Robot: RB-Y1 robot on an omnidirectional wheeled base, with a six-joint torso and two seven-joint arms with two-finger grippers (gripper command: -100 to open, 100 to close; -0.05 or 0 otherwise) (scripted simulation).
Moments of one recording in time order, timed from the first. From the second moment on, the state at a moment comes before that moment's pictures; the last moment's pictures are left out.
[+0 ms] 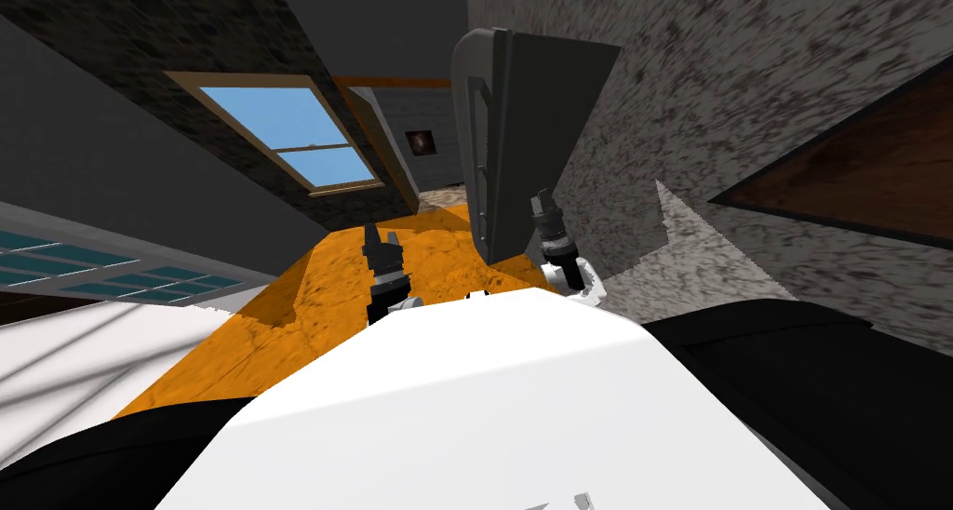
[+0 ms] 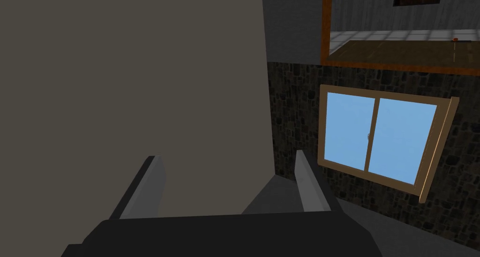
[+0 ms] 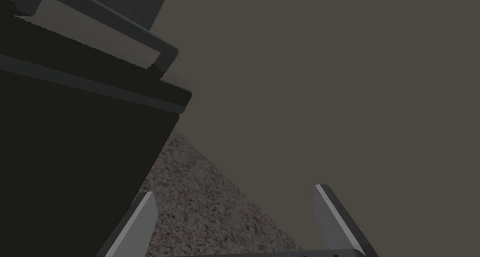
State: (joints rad) left arm 0.51 -0.02 -0.06 -2.32 0.03 -0.39 -0.17; right arm 0.32 -0.31 -0.10 -2.21 0.17 -0.58 -0.01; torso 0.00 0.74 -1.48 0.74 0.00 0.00
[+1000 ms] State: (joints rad) left arm 0.51 -0.02 -0.06 -2.32 0.03 -0.39 -0.17; right arm 0.14 -0.56 -0.18 -2.13 0.39 -0.65 -0.10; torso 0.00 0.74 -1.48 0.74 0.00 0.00
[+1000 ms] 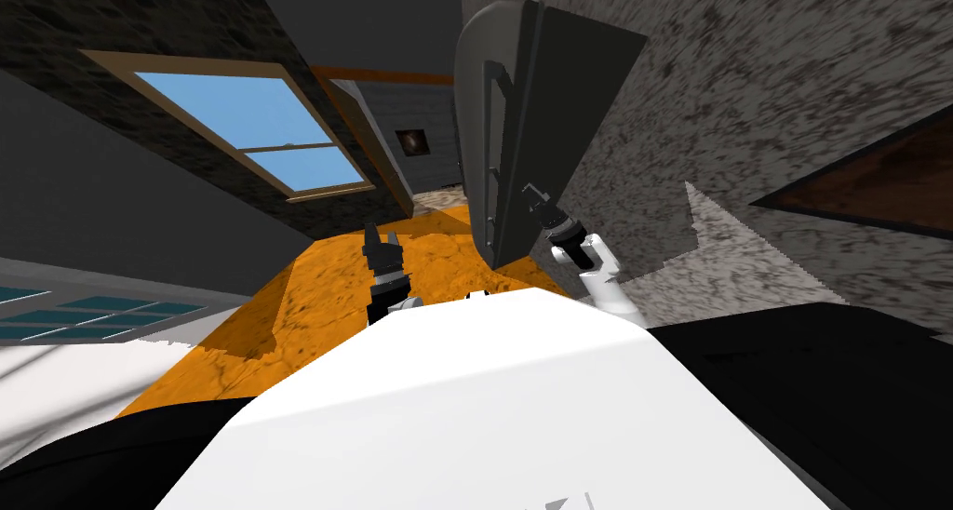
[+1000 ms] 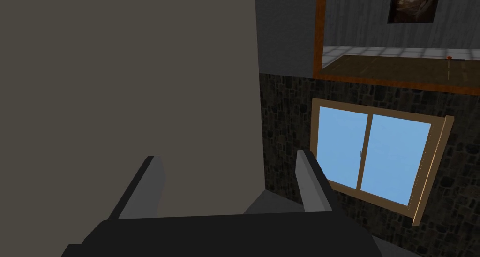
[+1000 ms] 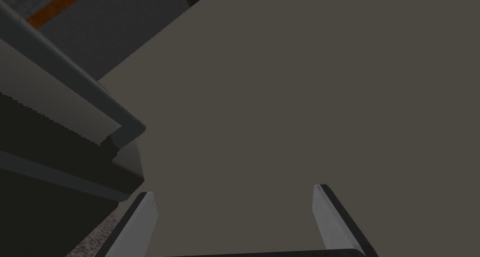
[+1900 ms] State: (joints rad) left arm 0.51 -0.02 -0.06 -2.32 0.03 -0.39 -0.17; right arm -0.04 -0.80 -0.25 -2.07 0.61 -0.70 -0.18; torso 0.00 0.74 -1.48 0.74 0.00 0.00
